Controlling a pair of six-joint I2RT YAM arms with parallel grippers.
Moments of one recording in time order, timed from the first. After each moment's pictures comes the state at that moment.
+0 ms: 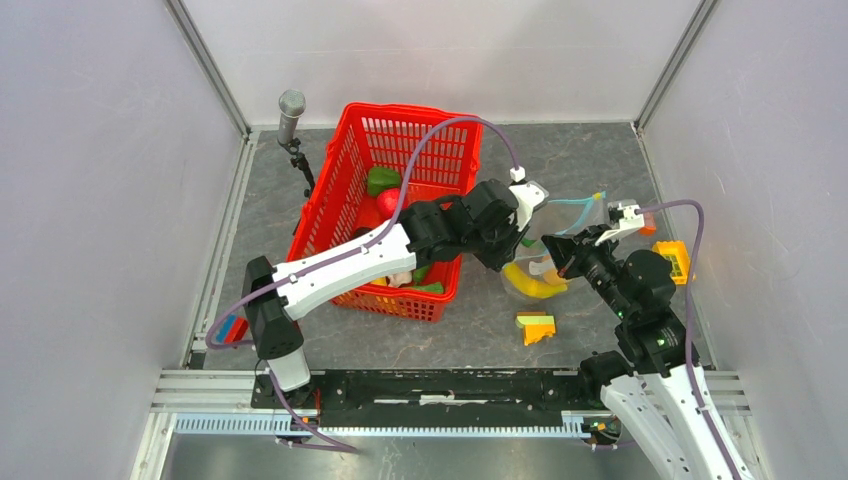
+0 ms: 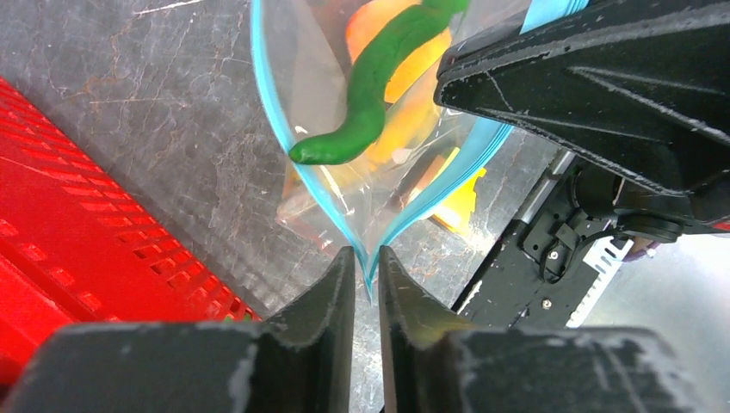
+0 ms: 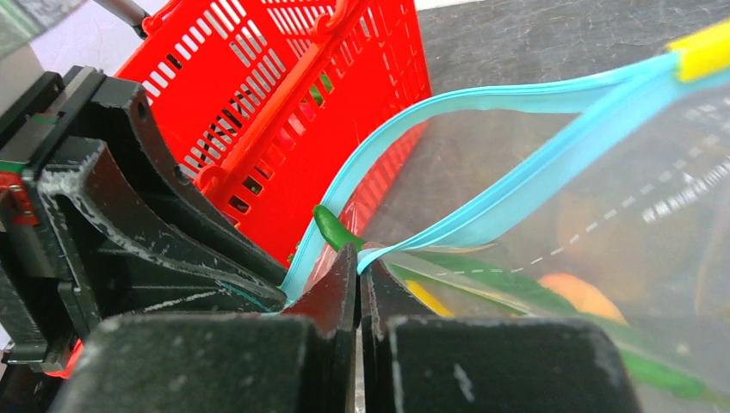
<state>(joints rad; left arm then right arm) -1.12 1.74 1.74 -0.71 -0.04 -0.21 0.31 0.46 0.64 -0.30 -0.15 0.41</state>
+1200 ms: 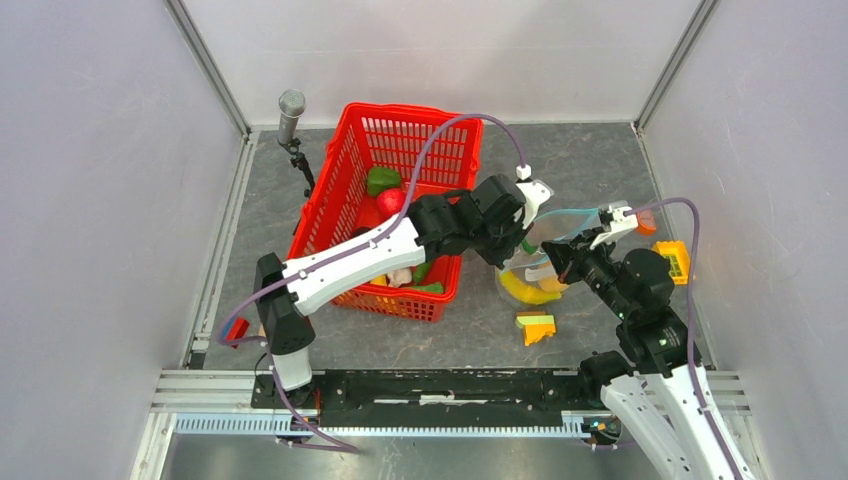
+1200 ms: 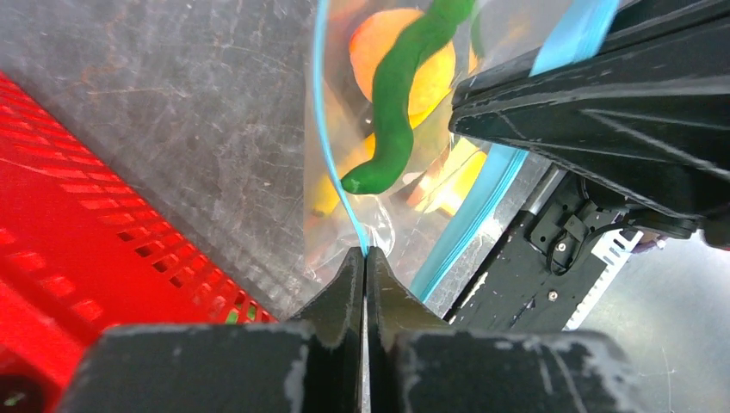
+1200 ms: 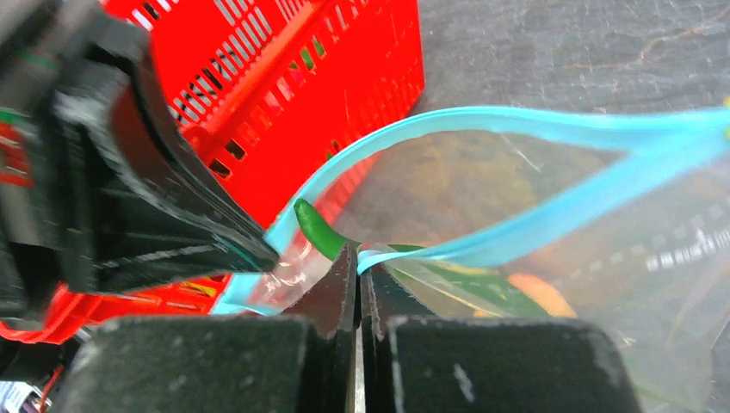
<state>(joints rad) -1.11 1.81 1.82 -0.79 -0.03 -0.21 0.31 0.45 0.64 -0.34 -0.17 0.33</state>
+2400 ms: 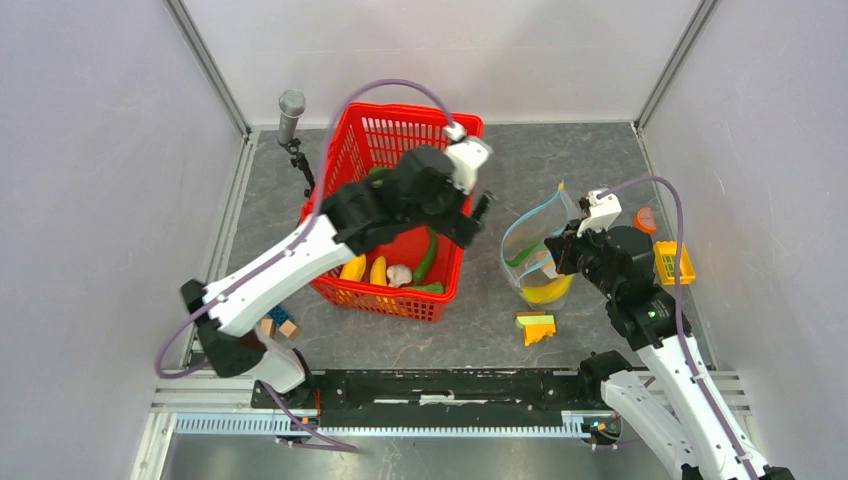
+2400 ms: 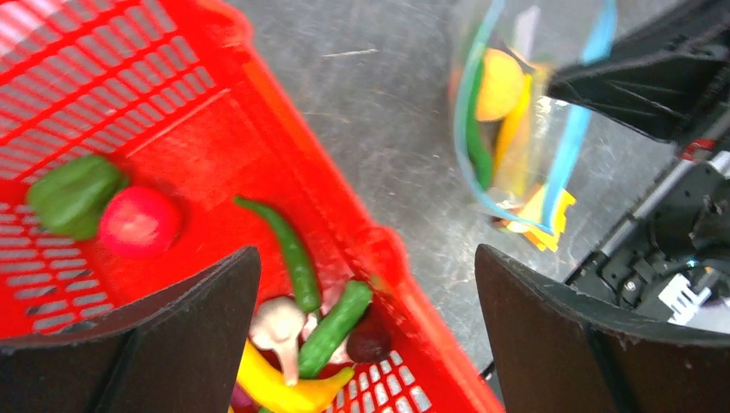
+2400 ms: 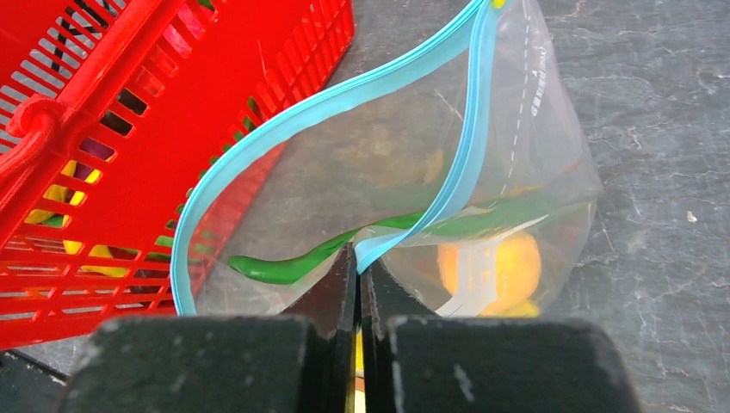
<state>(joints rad) -1.02 1.57 1.79 -0.83 -0.17 -0.12 0.32 0.63 0.72 -0.45 -0.07 0.18</state>
